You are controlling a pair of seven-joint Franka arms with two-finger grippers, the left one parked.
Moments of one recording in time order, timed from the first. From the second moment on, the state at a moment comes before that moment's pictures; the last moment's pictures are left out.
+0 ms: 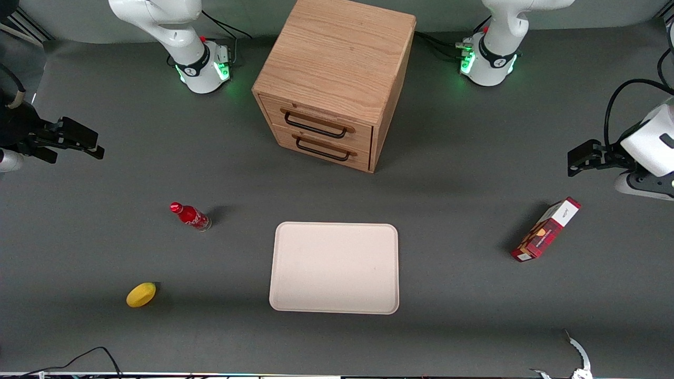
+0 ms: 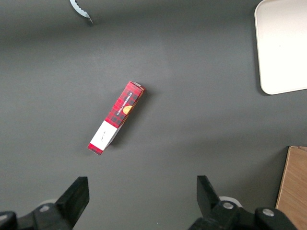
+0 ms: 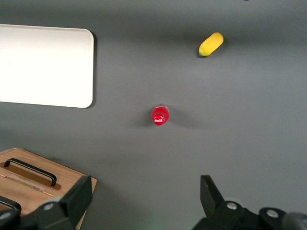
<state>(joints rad) -0.05 0.13 0.13 -1.29 0.03 1.41 0.07</state>
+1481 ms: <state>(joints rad) -0.05 0.17 0.15 -1.51 -0.01 1.69 0.07</state>
